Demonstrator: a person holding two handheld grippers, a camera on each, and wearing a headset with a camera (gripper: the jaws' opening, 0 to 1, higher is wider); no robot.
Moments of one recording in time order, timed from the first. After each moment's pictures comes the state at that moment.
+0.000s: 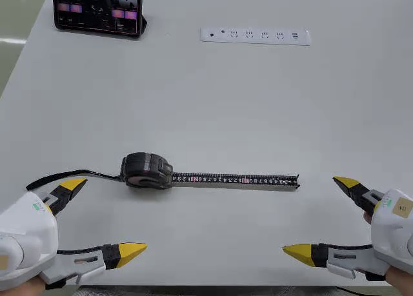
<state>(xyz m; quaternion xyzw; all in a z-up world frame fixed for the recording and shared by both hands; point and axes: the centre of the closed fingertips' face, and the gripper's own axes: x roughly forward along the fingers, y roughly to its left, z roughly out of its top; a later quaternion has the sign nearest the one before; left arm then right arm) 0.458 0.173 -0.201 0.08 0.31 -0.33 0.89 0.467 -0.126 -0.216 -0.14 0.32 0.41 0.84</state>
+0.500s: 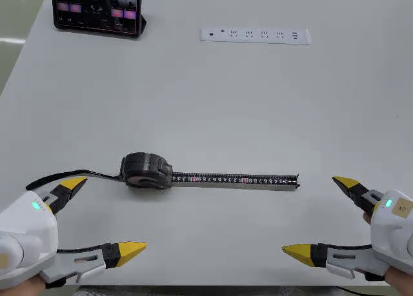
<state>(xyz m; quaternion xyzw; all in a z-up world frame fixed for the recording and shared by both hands) 0.460 0.173 -0.201 0.08 0.31 -0.33 0.89 0.467 -0.125 -0.217 -0.13 0.32 0.40 0.85</state>
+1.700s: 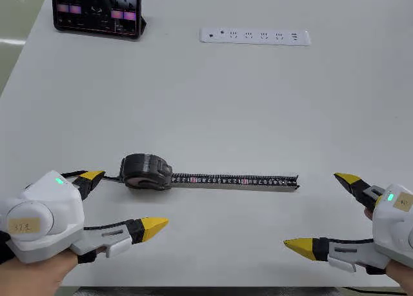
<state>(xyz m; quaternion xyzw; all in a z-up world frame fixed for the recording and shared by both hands) 0.490 0.147 -0.202 0.00 0.32 -0.30 0.90 0.478 -0.131 -0.215 -0.14 0.32 0.40 0.85</state>
